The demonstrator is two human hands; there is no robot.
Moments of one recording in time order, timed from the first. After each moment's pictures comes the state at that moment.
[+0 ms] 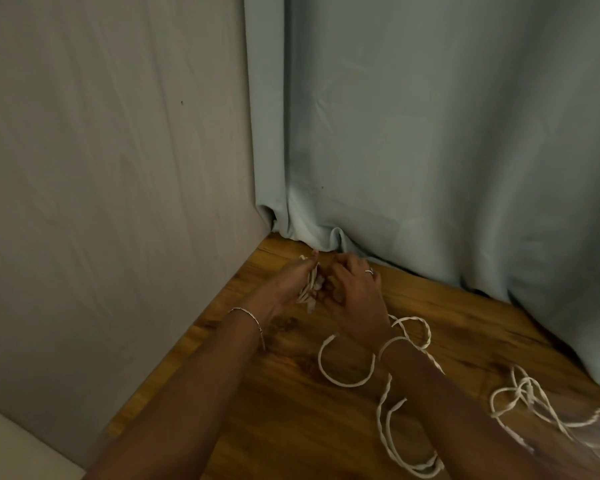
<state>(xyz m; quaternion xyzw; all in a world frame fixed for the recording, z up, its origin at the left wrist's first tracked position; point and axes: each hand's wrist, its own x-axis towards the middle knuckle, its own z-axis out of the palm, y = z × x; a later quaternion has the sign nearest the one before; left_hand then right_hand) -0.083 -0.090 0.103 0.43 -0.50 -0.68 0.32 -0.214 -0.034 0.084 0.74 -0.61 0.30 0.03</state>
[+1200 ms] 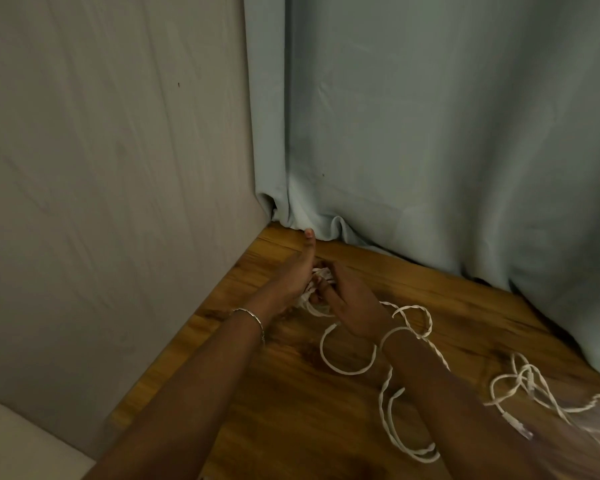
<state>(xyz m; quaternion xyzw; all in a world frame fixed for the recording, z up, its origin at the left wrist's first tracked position) -0.079 -0.078 0.101 0.53 -0.57 -0.56 0.28 -0.217 -0.036 0.069 0.73 -0.57 0.32 -0.21</state>
